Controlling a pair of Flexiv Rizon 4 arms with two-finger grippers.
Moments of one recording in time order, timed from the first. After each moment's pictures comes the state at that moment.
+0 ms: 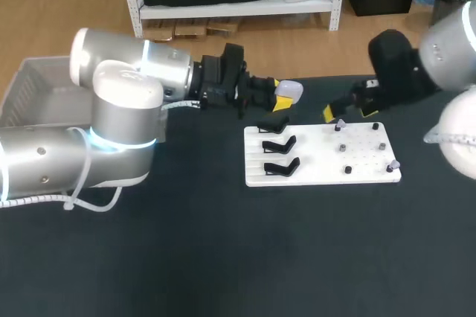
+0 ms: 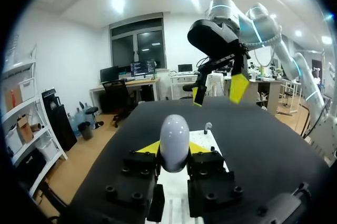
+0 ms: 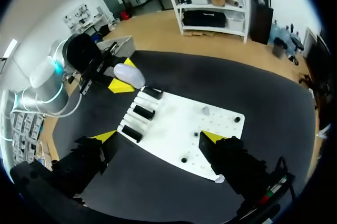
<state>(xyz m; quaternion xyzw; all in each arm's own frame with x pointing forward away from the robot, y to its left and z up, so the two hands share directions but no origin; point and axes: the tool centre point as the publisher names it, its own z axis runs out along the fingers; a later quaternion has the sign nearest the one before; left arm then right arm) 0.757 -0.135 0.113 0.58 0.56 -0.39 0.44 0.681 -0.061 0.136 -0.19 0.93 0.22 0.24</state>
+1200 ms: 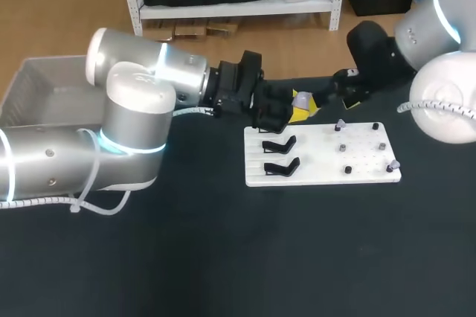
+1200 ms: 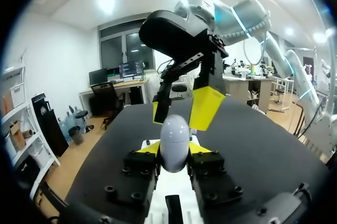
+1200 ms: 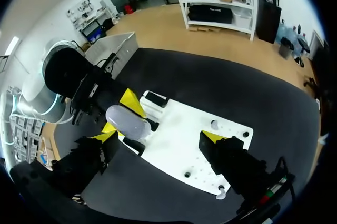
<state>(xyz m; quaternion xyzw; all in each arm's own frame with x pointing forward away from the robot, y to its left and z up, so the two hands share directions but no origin) 0.721 -0.162 0.112 0.61 0.53 -0.40 0.43 0.711 -0.041 0.134 -0.21 0.93 0.23 0.22</state>
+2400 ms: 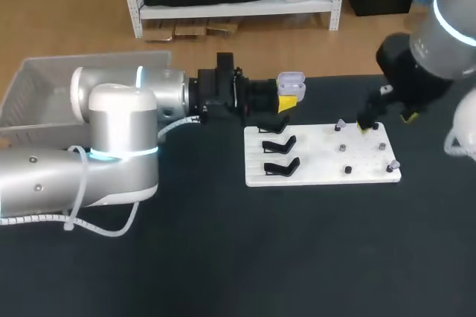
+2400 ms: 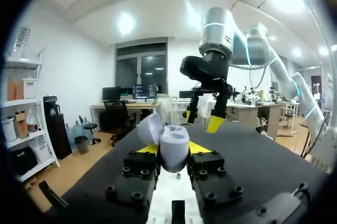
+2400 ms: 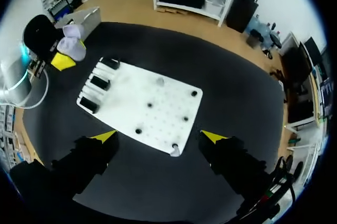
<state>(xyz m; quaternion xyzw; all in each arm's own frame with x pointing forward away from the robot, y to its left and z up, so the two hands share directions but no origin) 0.737 -0.141 0.132 0.51 0.52 -0.46 0.50 0.670 -0.135 0.117 -0.18 0.97 0.05 0.16</state>
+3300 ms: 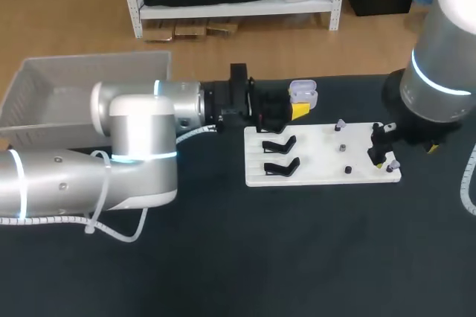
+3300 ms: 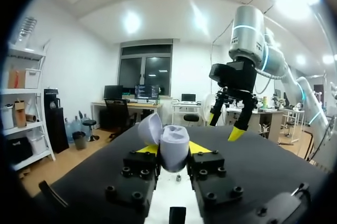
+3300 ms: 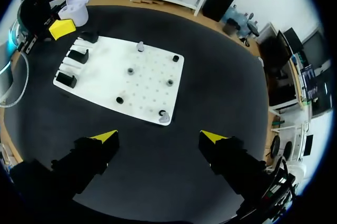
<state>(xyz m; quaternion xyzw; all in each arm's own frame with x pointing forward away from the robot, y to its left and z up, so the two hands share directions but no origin) 0.740 -0.168 0.110 0.49 0.53 -0.48 0.50 0.623 -0.156 0.088 -0.13 0.98 -0.04 0.15</state>
